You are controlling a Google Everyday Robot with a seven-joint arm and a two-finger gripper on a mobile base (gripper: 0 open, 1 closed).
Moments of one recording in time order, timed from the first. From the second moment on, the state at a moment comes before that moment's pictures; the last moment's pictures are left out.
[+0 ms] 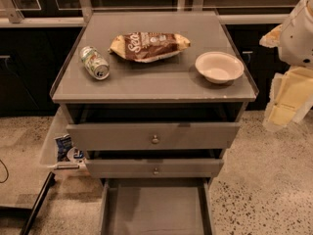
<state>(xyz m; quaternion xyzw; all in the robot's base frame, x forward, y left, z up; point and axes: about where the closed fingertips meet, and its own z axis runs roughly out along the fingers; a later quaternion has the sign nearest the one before) 0.438 -0.217 0.976 -0.60 0.78 -0.03 0.16</state>
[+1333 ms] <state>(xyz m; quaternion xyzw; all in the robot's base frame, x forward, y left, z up) 0.490 -0.205 0.962 -0.63 0.76 -0.05 0.15</state>
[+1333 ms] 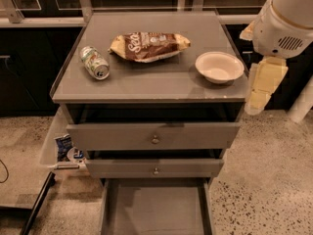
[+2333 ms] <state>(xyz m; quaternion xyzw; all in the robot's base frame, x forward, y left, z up) 0.594 -0.175 0.933 -0.62 0.75 -0.01 0.22</state>
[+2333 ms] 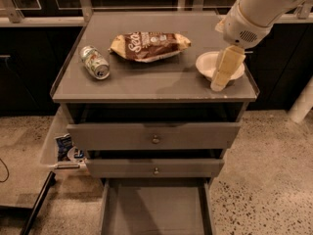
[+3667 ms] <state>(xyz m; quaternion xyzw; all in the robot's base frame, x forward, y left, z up) 0.693 -0.138 0.904 -0.62 0.72 0.03 0.32</state>
